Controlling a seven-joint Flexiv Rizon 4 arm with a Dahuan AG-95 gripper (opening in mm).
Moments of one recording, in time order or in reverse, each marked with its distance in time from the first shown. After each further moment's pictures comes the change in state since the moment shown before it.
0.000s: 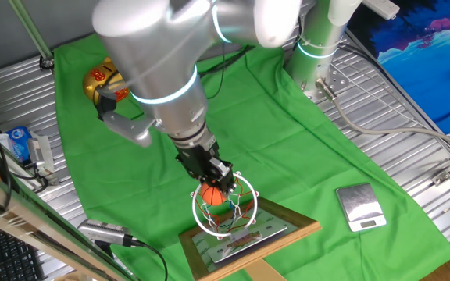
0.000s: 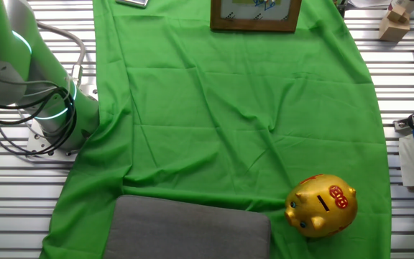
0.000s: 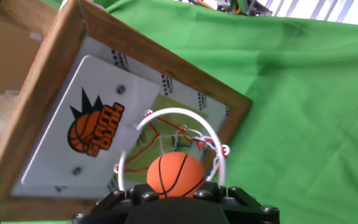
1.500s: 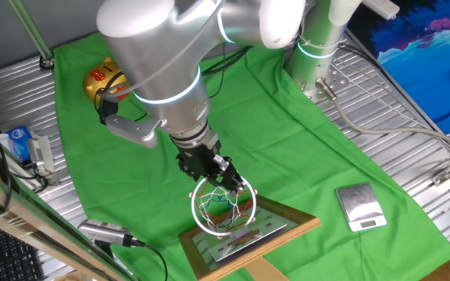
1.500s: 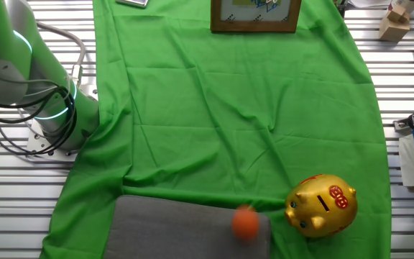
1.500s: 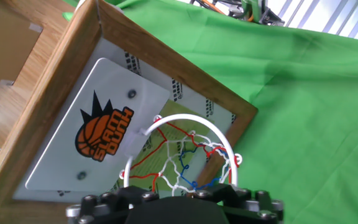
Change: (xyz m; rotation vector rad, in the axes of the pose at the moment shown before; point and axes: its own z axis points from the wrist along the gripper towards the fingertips) arm 0.003 0.000 0.000 0.013 0.002 -0.089
